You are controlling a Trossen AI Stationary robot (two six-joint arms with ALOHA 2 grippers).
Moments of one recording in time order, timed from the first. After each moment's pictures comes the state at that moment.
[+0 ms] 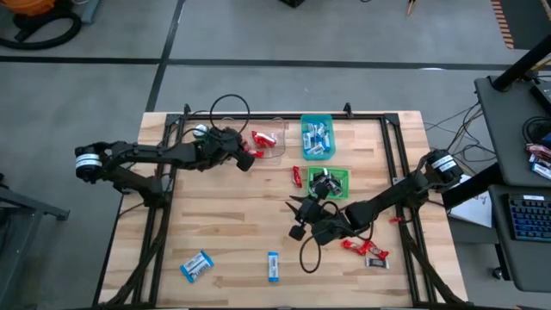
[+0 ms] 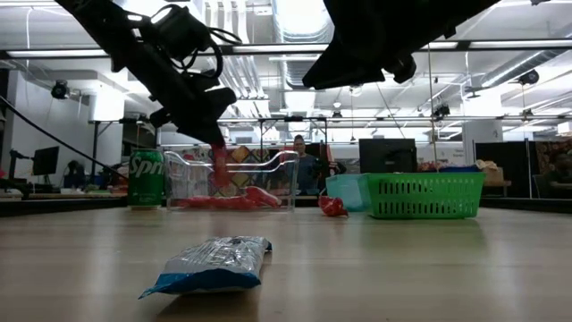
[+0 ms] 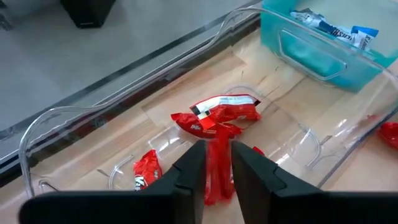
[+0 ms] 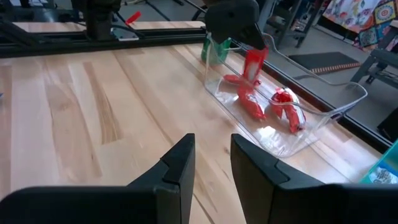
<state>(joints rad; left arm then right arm) 0.29 1.32 0.69 -0.05 -0.52 -0.32 0.43 1.72 0.97 0.17 0.94 0.33</state>
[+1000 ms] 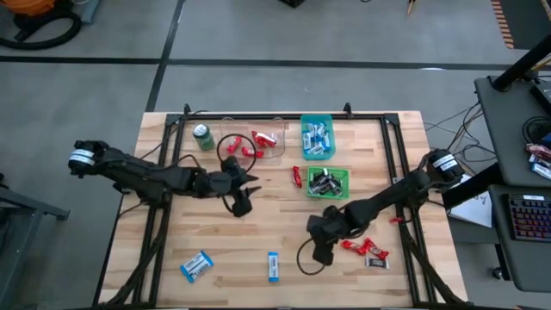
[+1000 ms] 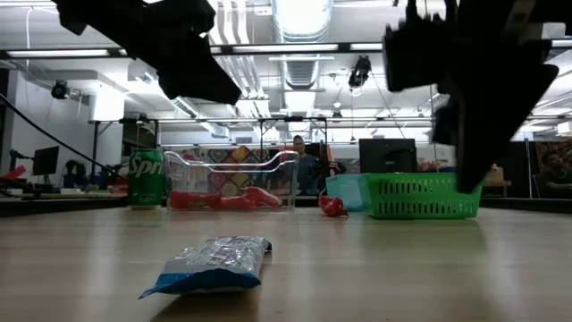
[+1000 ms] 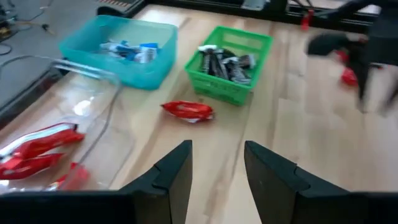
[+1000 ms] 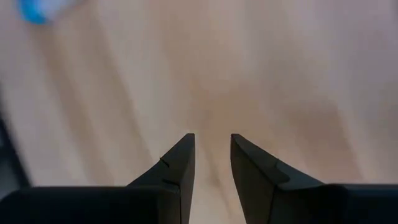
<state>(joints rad) -0.15 1.25 0.69 0.02 -0.41 -0.25 0.42 1.70 1.02 -0.45 -0.06 0.81</state>
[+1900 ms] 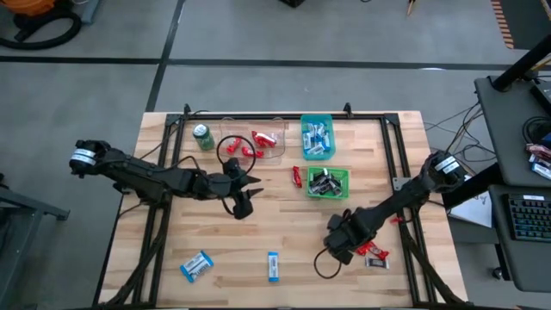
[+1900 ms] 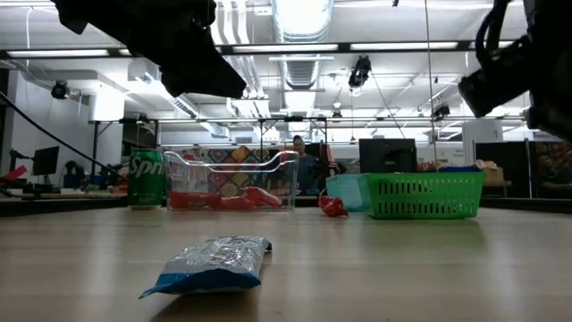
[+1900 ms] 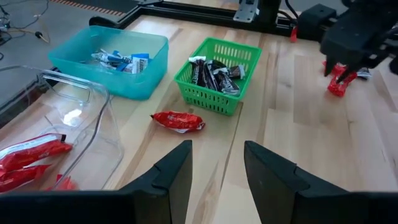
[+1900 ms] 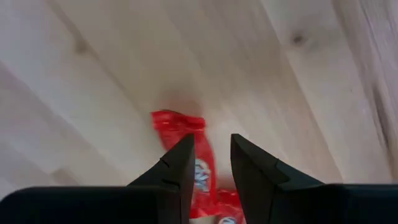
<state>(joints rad) -0.17 1.27 0.69 0.08 -0.41 -0.26 0.52 1.71 1.05 -0.94 -0.10 1.10</state>
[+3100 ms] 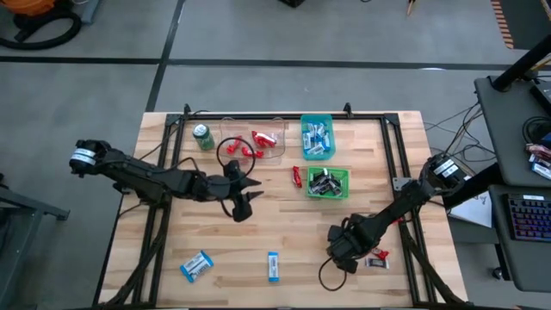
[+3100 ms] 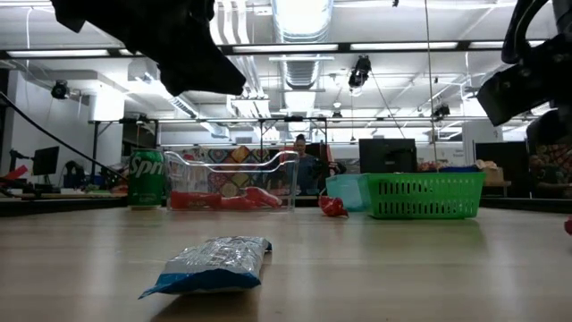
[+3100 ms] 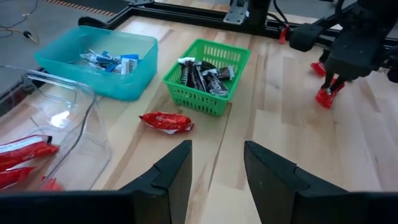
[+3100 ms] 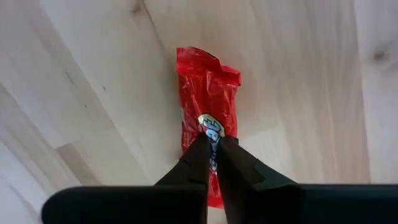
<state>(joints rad) -0.19 1.27 0.69 0.09 -0.40 -0.27 0.58 1.75 1.01 -0.80 -0.09 0.97</state>
